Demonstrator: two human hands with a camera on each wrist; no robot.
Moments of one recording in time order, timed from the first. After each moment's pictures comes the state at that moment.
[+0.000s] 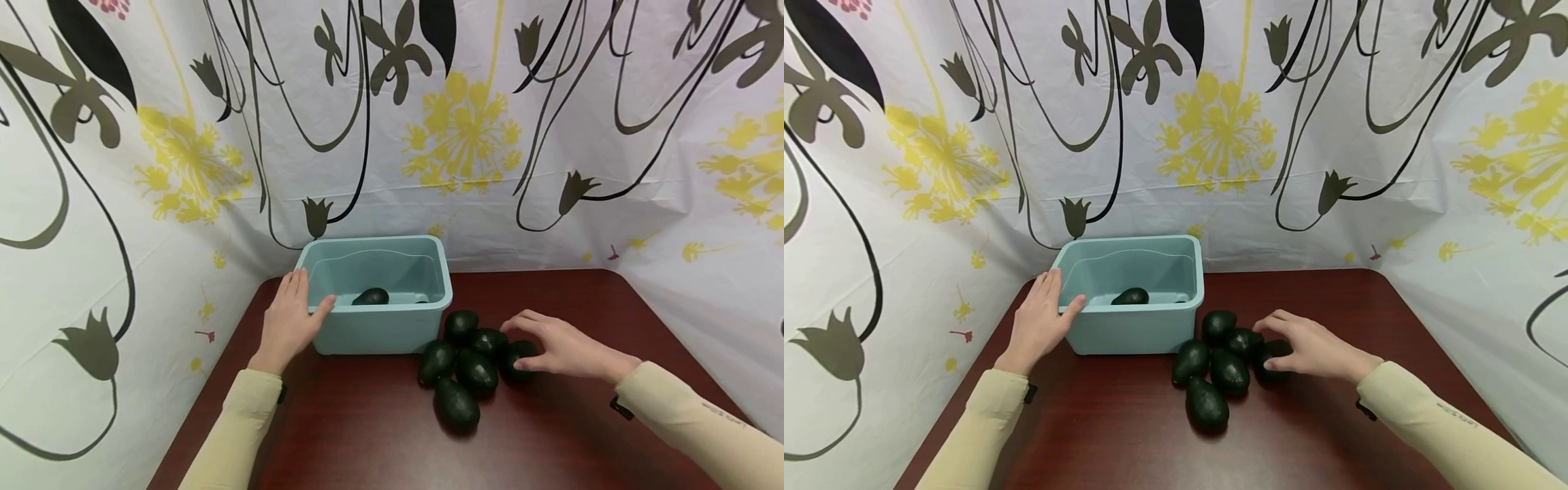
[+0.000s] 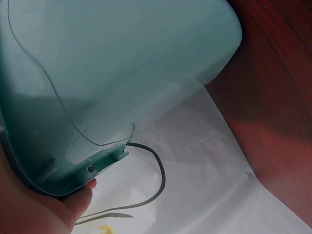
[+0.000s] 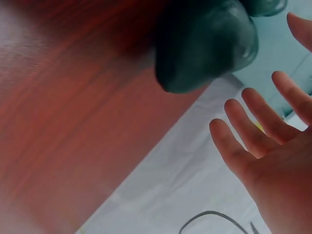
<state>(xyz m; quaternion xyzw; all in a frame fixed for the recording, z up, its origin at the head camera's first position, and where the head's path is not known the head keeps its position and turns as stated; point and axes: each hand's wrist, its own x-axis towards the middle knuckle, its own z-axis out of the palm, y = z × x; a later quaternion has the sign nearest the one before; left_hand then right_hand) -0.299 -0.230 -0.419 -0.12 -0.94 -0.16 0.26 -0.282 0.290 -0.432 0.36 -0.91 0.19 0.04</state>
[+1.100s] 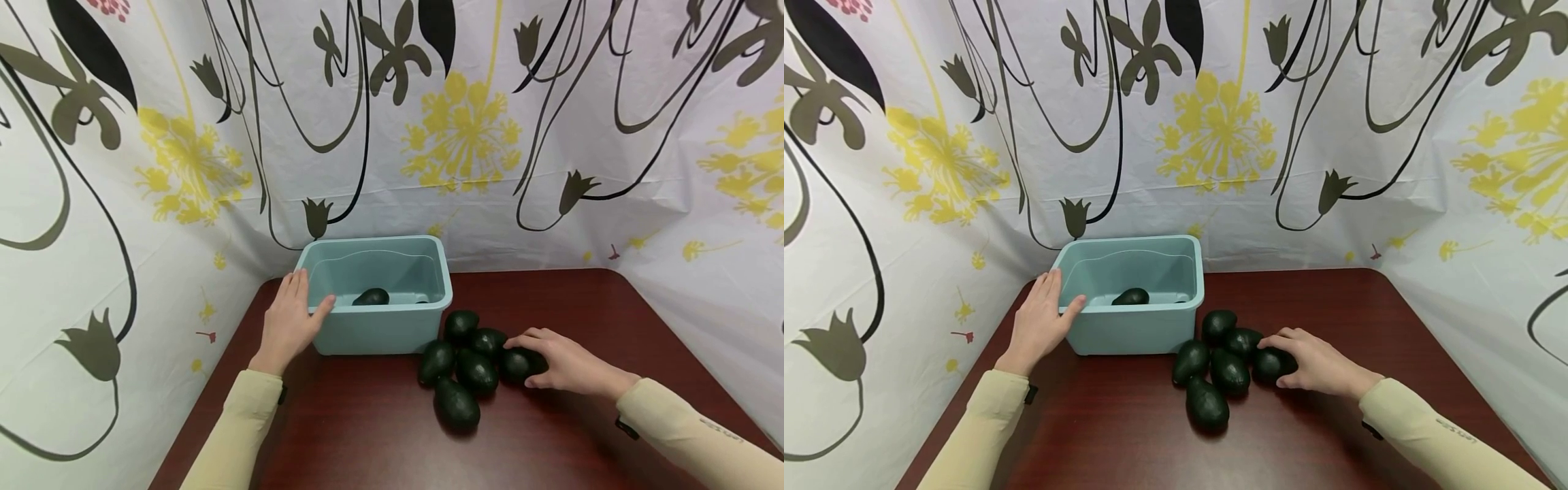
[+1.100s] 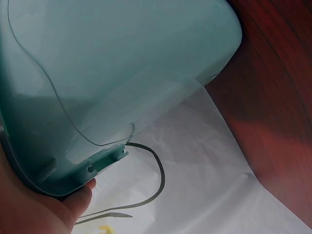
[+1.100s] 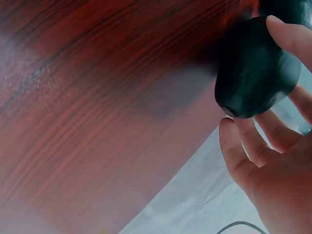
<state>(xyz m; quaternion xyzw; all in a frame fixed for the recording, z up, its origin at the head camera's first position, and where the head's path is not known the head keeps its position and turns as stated) -0.299 -0.230 -0.421 -0.11 -0.94 -0.16 0.27 -0.276 0.306 -0.471 0.34 -0.93 0.16 0.03</state>
